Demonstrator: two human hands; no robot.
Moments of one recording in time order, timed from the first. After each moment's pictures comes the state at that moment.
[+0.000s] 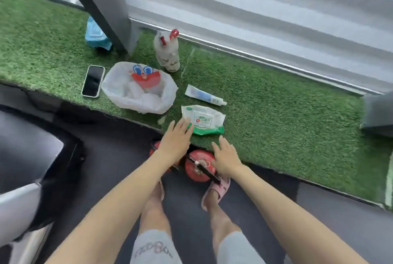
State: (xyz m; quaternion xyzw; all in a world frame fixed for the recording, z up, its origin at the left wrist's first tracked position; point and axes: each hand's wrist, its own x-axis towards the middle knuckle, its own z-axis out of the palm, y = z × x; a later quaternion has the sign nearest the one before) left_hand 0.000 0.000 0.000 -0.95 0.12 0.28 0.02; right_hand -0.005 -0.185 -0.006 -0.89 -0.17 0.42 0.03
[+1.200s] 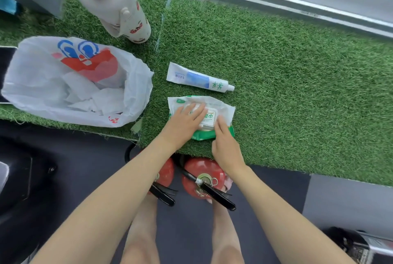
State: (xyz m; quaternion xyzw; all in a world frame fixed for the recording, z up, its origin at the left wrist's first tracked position) left_hand 0.101 -0.004 -0.217 -0.93 0.31 0.17 -0.05; right_hand 0.052 -0.170 -0.178 -0.93 0.00 0.31 0.21
